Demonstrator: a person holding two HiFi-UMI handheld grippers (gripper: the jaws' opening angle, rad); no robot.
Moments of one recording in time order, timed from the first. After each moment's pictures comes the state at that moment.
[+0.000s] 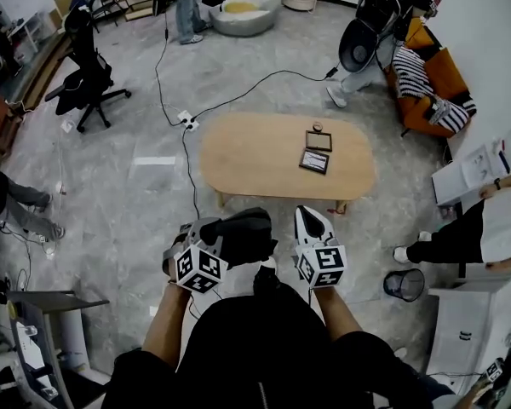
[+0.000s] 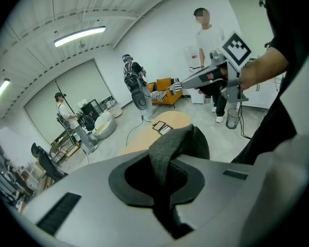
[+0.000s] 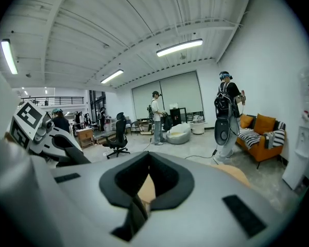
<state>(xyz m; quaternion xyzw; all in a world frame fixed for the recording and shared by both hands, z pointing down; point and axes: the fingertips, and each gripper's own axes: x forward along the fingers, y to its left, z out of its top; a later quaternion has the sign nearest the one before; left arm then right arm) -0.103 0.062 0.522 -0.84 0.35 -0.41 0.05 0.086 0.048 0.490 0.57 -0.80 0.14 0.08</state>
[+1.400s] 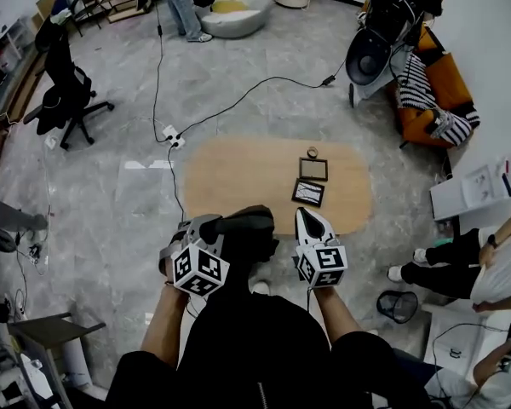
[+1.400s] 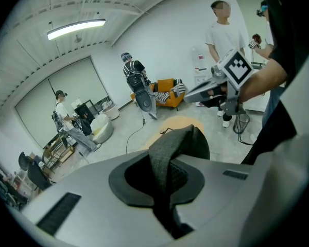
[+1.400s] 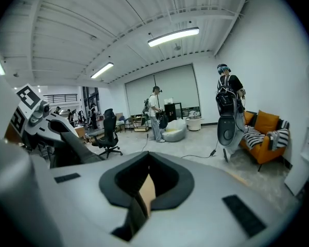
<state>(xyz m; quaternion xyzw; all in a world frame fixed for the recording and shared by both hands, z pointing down) -0.042 -0.132 0.506 -0.85 0.32 -0.41 0.04 0.141 -0.139 0.515 0.59 -0.79 0.17 0.09</state>
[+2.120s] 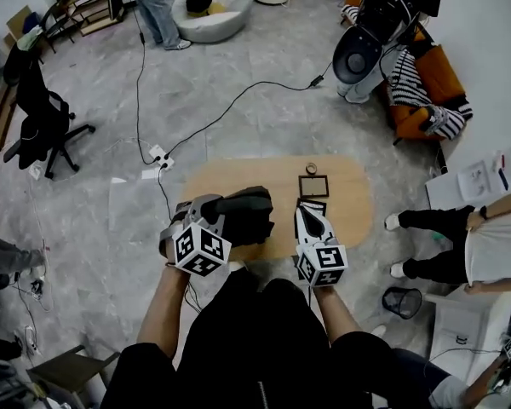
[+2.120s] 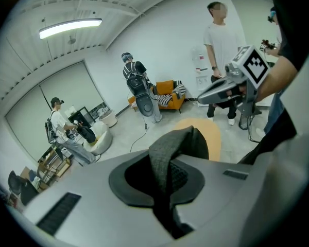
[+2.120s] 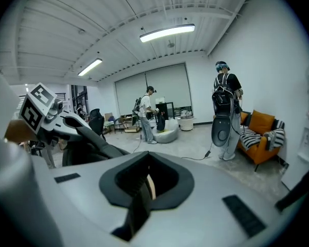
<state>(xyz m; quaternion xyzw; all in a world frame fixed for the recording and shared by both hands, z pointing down) -0.051 -0.319 0.506 -0.87 0.28 -0.40 0.08 0.121 -0.264 0.517 0.63 -0.75 0.17 0.10</state>
